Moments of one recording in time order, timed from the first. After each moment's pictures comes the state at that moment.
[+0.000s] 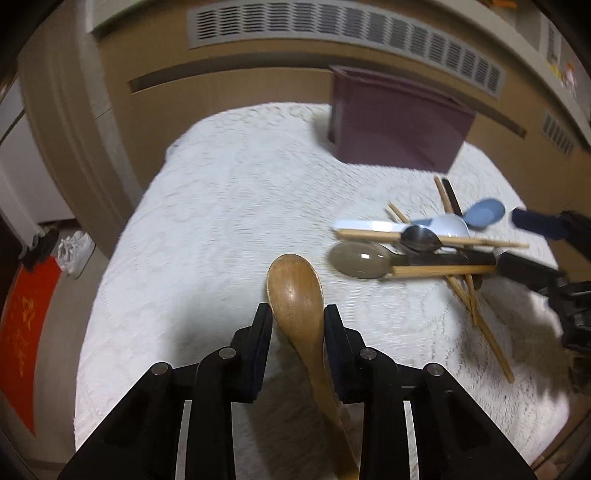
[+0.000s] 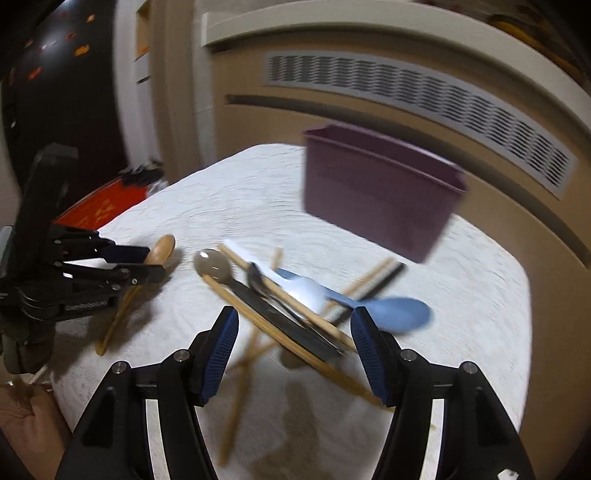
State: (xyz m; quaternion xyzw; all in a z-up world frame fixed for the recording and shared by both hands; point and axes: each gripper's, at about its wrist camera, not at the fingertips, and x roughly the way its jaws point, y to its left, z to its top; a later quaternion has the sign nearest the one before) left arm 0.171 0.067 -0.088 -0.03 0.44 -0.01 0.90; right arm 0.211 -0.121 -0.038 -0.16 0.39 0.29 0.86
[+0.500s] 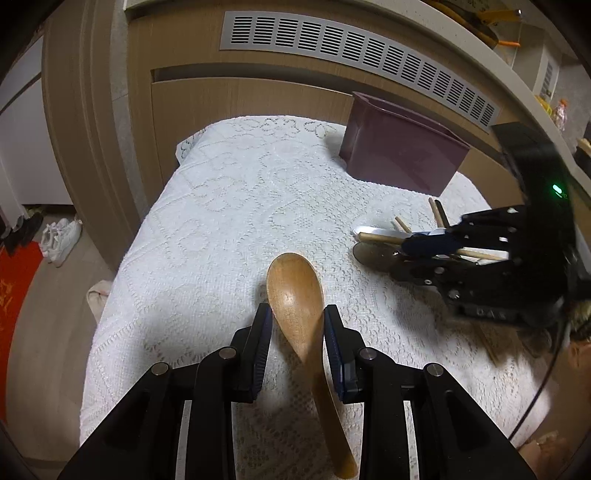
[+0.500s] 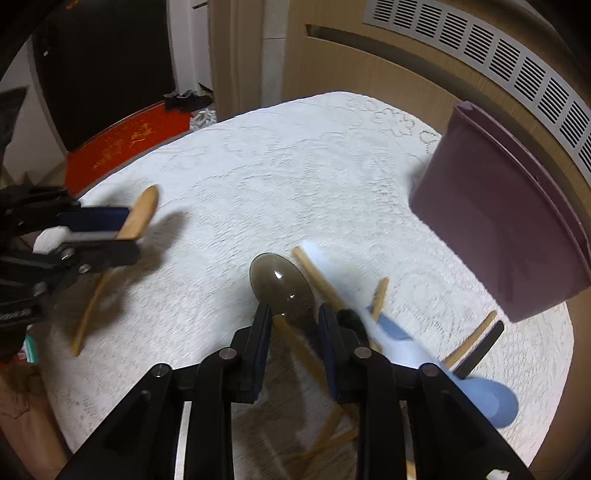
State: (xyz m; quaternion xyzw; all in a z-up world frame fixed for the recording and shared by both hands) left arm 0.142 0.110 -0.086 -0.08 0.42 -0.05 0.90; right arm 0.251 -0.028 -0.079 -0.24 0.47 0.36 0.77
